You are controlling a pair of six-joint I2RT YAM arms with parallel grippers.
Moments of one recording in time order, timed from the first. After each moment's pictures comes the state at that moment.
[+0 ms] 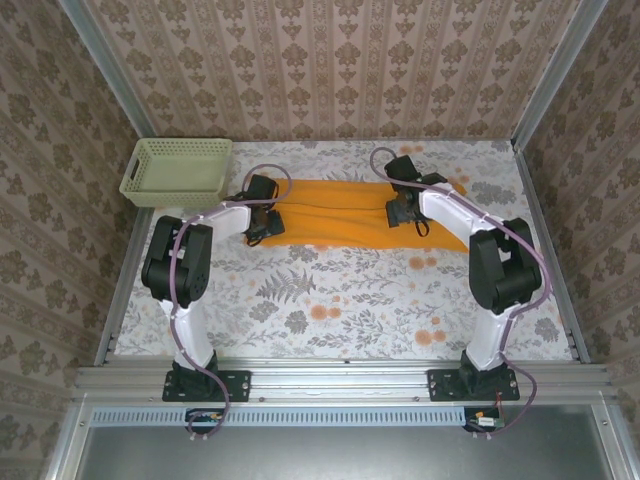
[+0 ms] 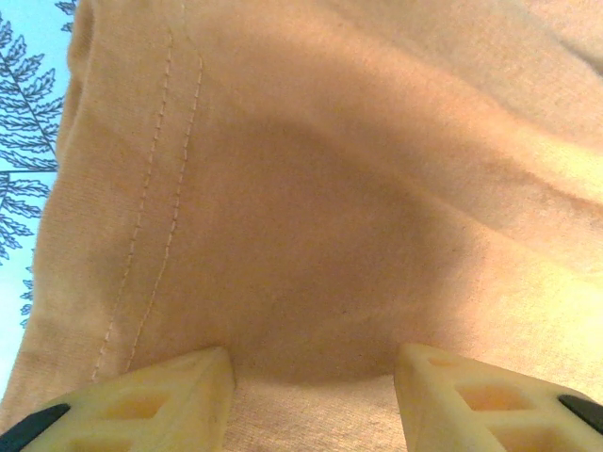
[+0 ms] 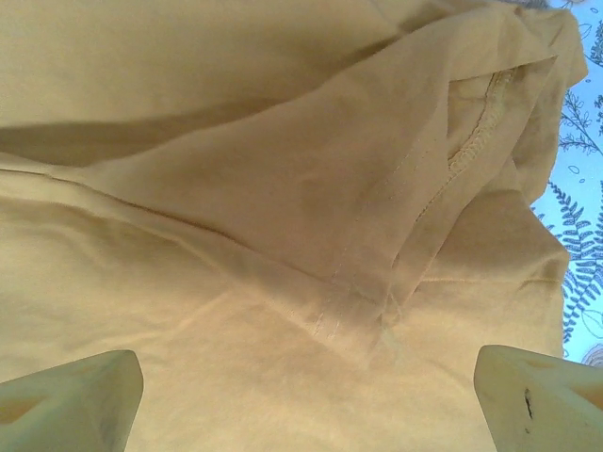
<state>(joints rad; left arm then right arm) -0.37 1.93 1.22 -0.44 -0.07 -0.56 0.31 1.89 1.42 -0.77 0.42 0.19</state>
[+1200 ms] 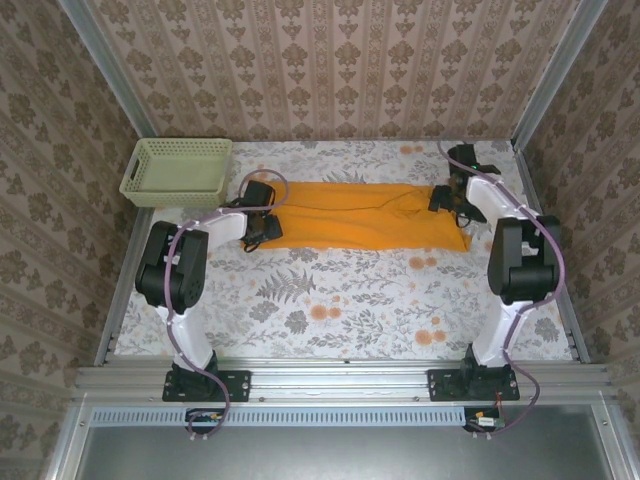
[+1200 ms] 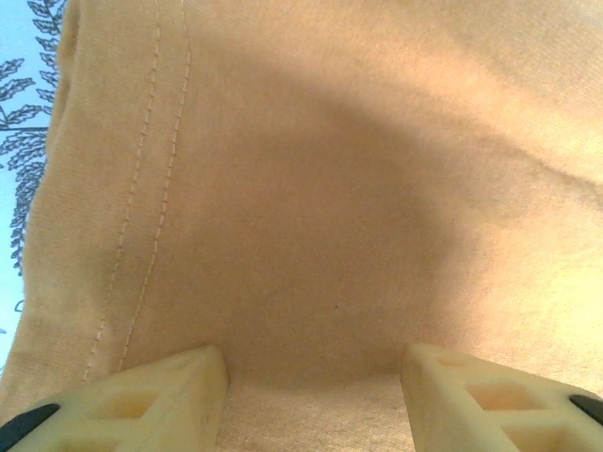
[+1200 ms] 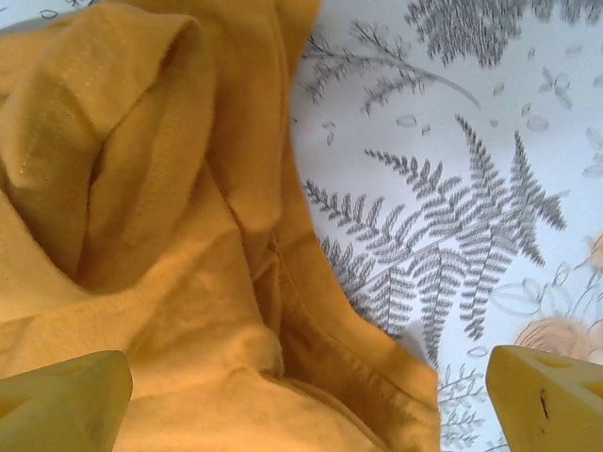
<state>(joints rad) -0.37 1.87 1.13 -0.38 -0.08 -0.56 -0.03 1.88 1.42 -0.75 0.20 0.35</state>
